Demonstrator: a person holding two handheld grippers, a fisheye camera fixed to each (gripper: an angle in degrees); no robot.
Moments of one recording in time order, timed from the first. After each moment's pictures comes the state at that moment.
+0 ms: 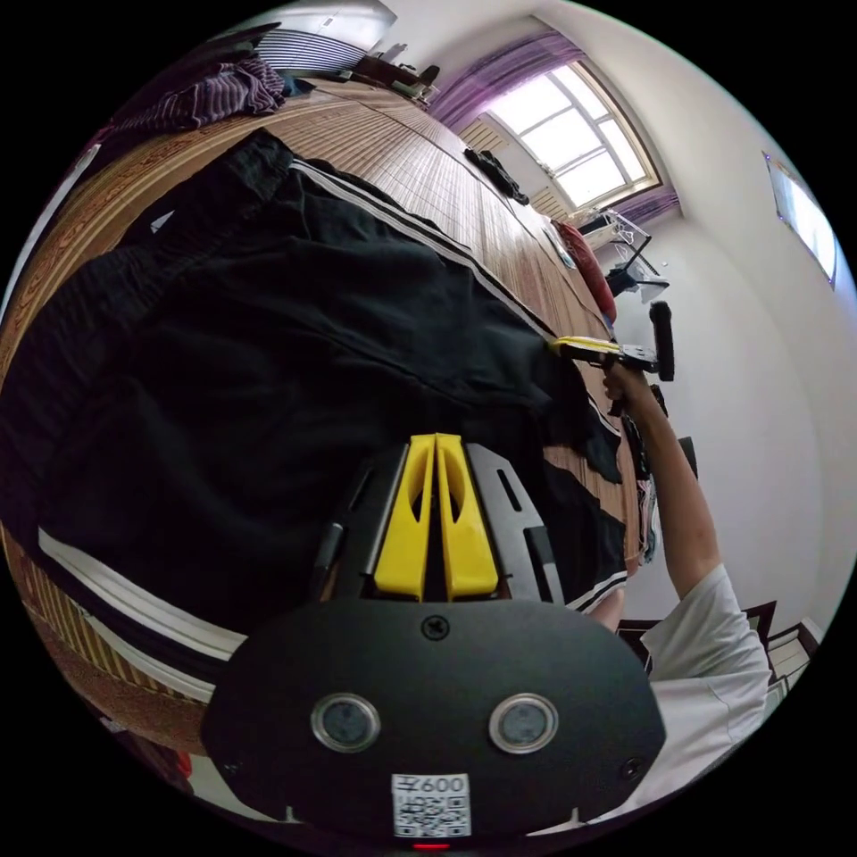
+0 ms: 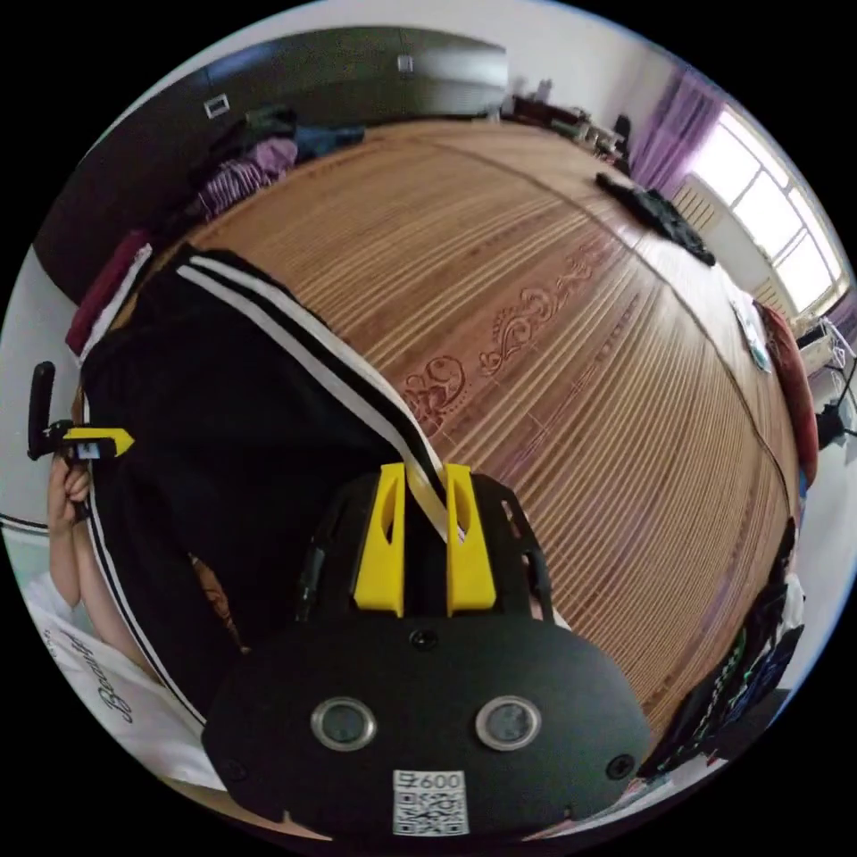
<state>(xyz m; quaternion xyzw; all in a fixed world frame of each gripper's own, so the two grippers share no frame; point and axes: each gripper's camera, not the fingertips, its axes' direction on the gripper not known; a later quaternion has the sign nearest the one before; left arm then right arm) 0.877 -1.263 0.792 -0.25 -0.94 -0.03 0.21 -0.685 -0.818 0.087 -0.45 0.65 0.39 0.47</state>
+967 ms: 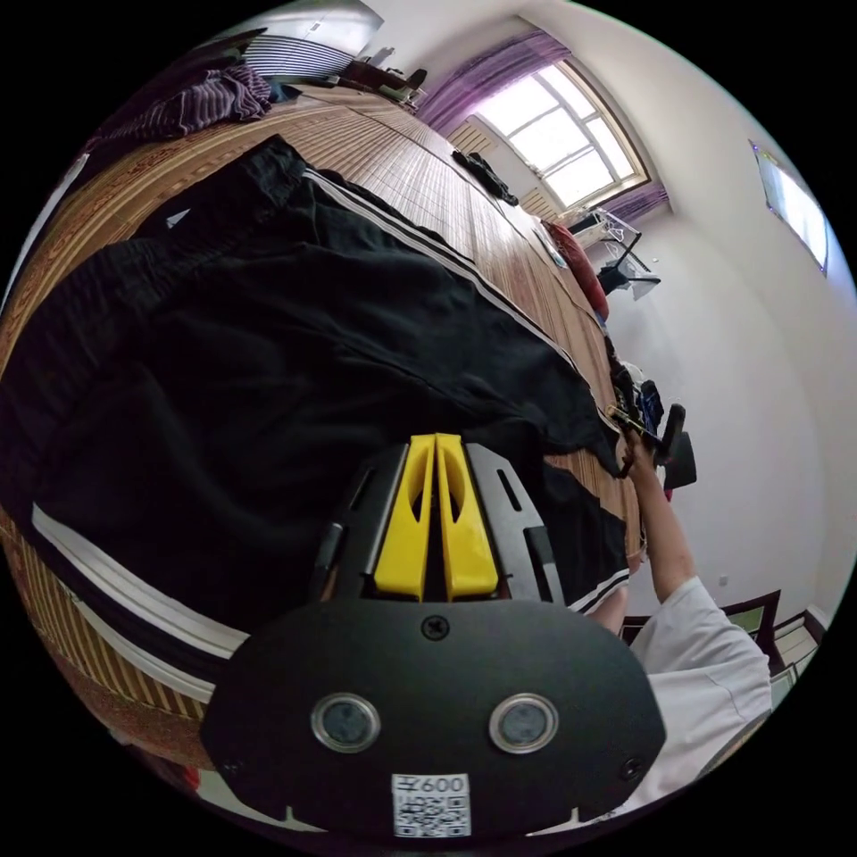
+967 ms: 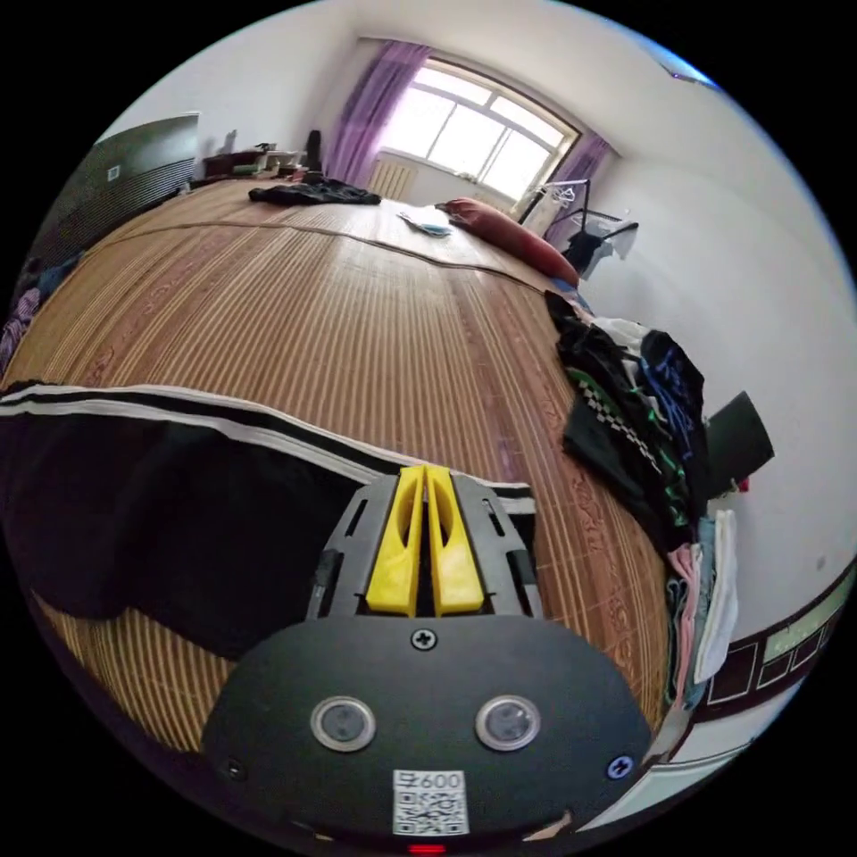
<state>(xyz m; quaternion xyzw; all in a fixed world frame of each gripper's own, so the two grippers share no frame) 0.936 -1.272 0.851 -0.26 -0.94 -0.02 0.22 -0.817 -1.029 0.258 -0.26 0.88 0.36 0.15</state>
